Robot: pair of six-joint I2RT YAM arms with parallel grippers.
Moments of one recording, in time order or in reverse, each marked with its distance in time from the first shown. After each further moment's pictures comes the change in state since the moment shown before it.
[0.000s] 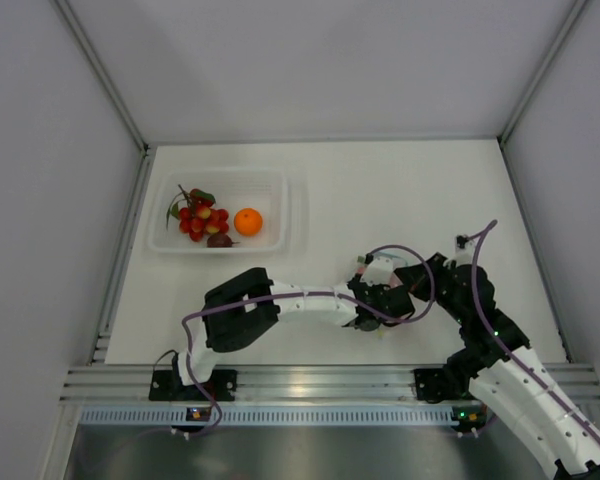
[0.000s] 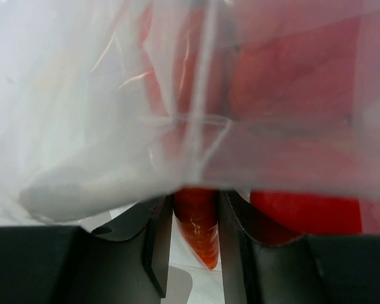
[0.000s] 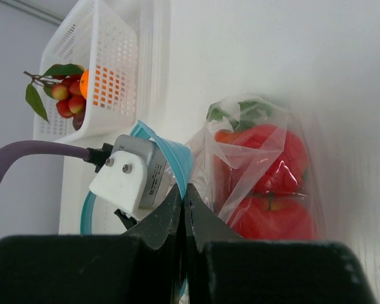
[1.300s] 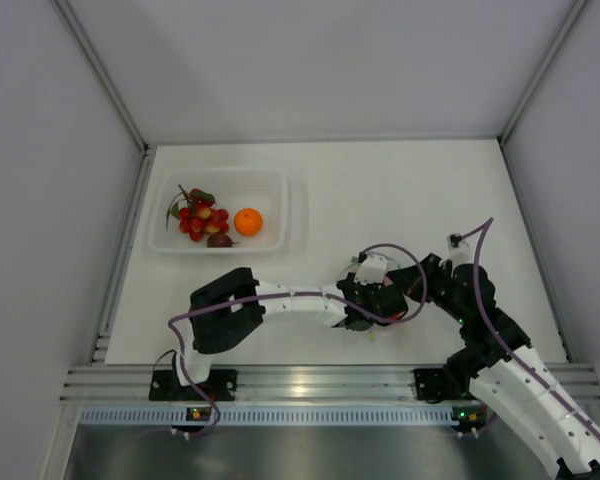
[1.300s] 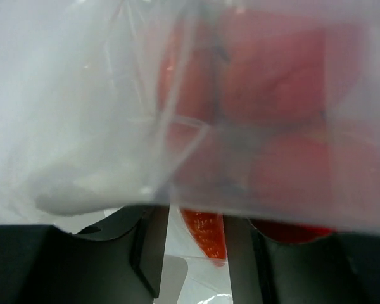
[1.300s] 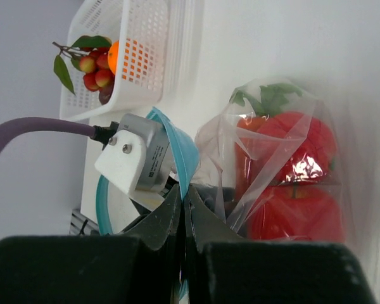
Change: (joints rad) left arm 0.006 -0.088 -0.090 0.048 0.014 -0.010; right arm 0.019 0.006 0.026 -0.001 -0.097 0.016
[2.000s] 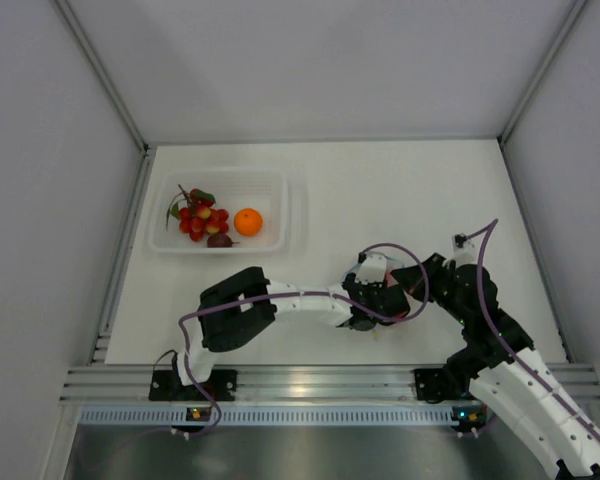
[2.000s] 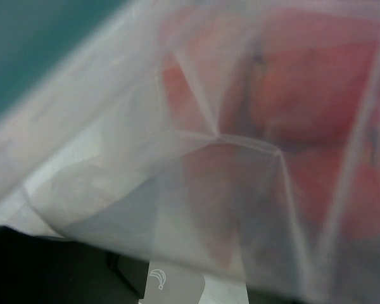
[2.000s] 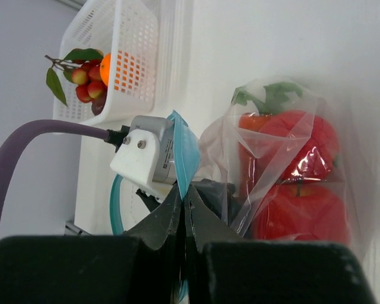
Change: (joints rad) left arm 0.003 0.064 0.030 0.026 -0.039 -0.050; right arm 0.000 -0.018 0.013 -0.035 0.055 -0.003
